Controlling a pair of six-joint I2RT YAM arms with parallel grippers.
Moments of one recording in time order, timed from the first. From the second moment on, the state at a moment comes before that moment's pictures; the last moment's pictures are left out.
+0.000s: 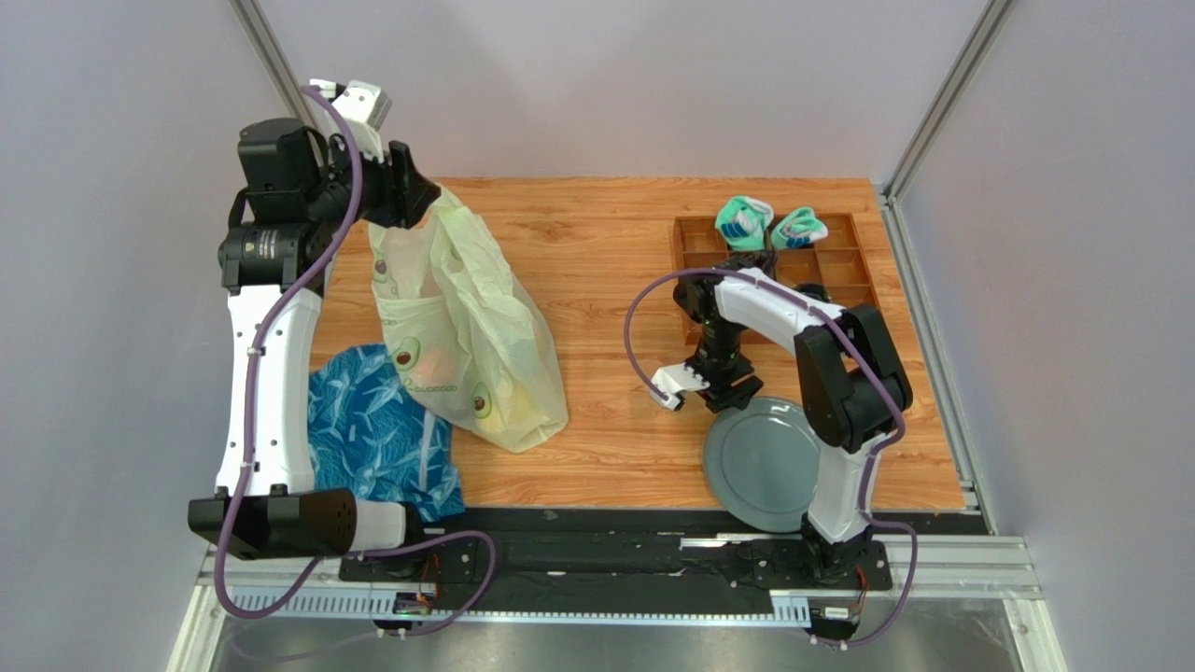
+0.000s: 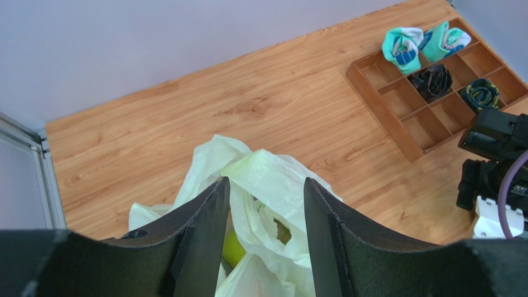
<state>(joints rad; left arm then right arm) 0.06 1.34 1.73 -0.71 0.51 0.11 0.48 1.91 1.37 -1.29 -0.11 -1.73</state>
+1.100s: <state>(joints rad) 0.06 1.28 1.62 -0.72 0.50 0.13 0.66 2.22 1.84 -1.33 -0.37 -1.42</state>
